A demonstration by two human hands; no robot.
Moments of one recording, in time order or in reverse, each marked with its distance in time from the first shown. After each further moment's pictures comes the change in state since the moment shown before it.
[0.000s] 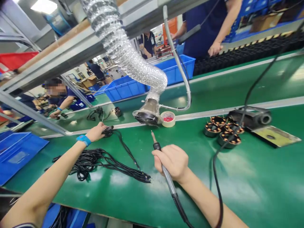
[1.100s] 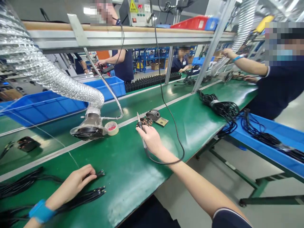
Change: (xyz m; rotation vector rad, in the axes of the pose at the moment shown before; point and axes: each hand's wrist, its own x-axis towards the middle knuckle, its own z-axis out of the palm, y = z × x) left_hand -0.043 0.206 0.015 -0.794 -0.003 0.675; right_hand -0.029 0.059 -0.128 -0.710 -0.415 0.303
